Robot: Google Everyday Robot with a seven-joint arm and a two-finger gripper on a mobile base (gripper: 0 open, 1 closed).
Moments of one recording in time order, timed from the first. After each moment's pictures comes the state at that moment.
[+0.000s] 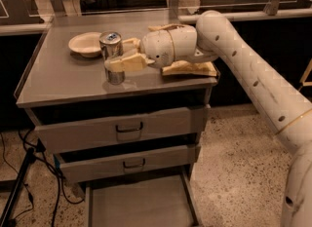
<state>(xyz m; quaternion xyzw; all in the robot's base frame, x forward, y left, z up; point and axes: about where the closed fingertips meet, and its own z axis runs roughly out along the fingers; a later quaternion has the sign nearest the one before) 0.596 0.087 0.934 -0.59 0.47 0.49 0.45</state>
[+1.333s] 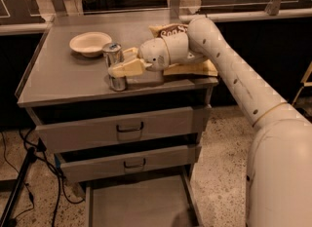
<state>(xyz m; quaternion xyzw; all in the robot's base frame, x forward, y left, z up) 0.636 0.095 0.883 -0.58 0.51 0.51 0.39</state>
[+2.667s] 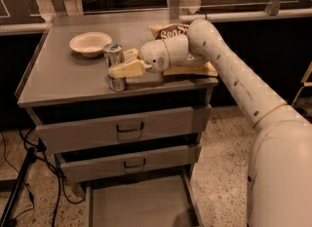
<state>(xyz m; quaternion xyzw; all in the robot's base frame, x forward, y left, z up) 0.637 0.094 0.878 -0.57 0.51 0.51 0.39</state>
